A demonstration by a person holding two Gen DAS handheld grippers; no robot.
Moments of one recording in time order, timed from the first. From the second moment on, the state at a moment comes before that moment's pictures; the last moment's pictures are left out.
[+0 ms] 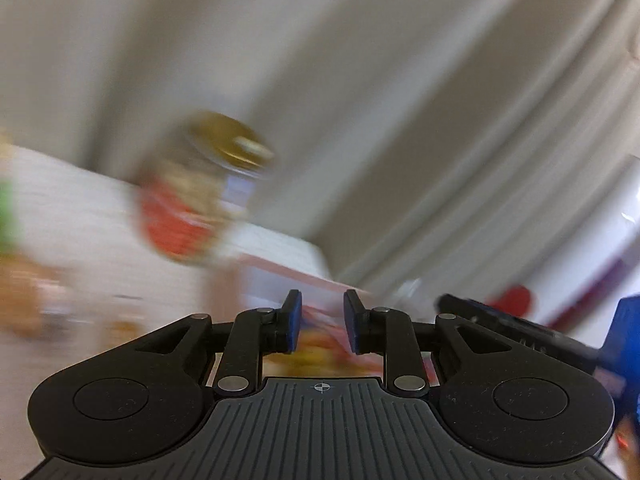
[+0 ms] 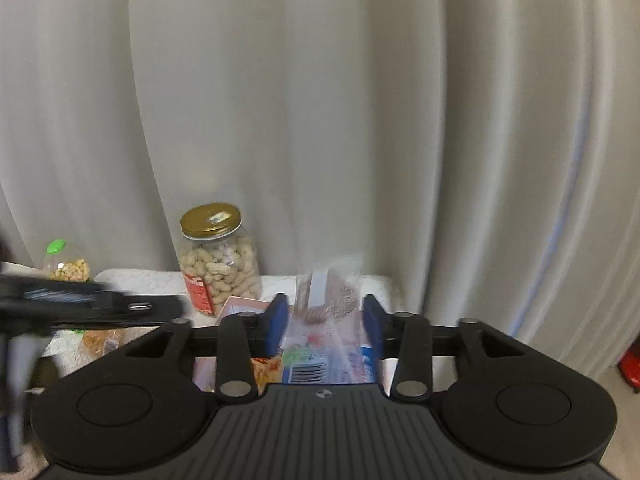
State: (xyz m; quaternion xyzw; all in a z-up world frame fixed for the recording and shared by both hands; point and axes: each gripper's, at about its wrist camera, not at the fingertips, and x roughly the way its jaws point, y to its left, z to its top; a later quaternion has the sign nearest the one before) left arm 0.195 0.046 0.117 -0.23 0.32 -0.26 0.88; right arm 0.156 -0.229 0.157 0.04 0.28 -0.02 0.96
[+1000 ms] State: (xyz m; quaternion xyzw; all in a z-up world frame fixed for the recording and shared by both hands) left arm 0.132 0.180 0.027 -0.13 0.36 -0.08 0.92; right arm 0.266 0.080 0.069 -0.14 0.35 0.22 0.90
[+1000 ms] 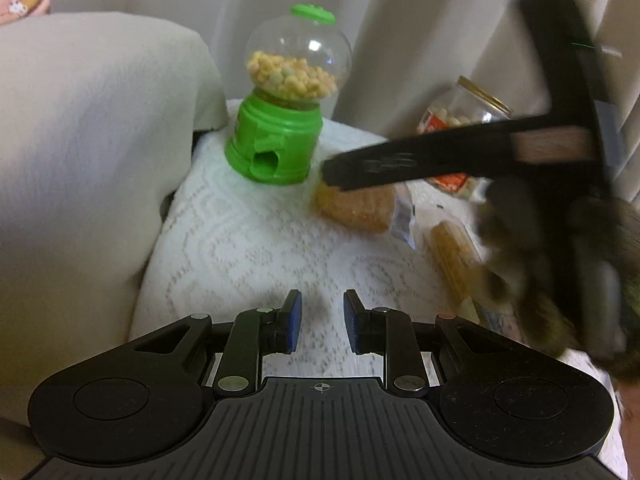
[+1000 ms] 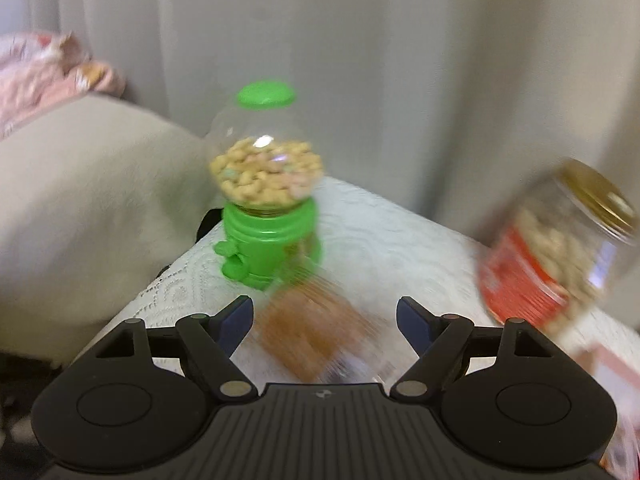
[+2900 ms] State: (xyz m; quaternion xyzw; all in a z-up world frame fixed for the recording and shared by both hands) left arm 0.219 0.074 0.045 -0.05 0.40 -0.04 0.91; right arm 0.056 -0.102 0.036 0.02 0.28 0.09 0.96
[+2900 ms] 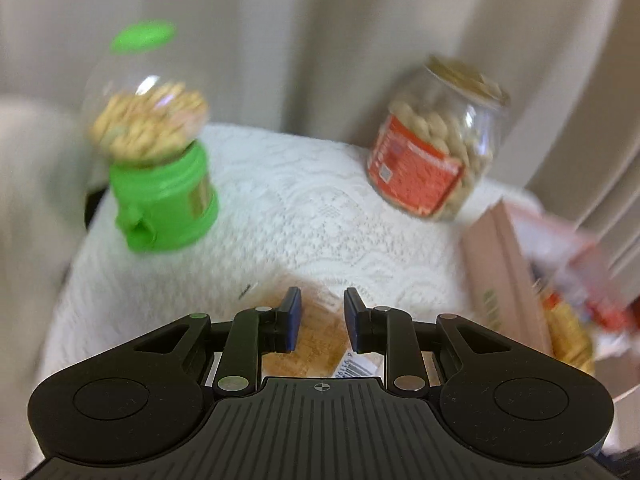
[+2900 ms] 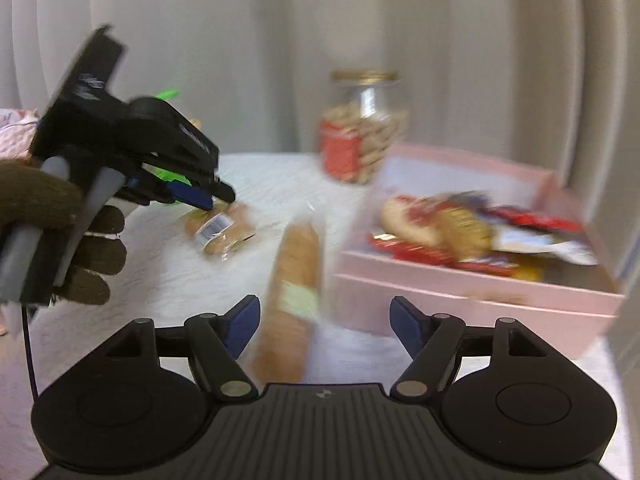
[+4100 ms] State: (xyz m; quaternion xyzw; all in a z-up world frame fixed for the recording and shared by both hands) left arm 0.204 0.103 0.028 -0.18 0.41 -0.08 0.89; right arm 0.057 -0.116 0.017 0.05 0.29 0.09 0.95
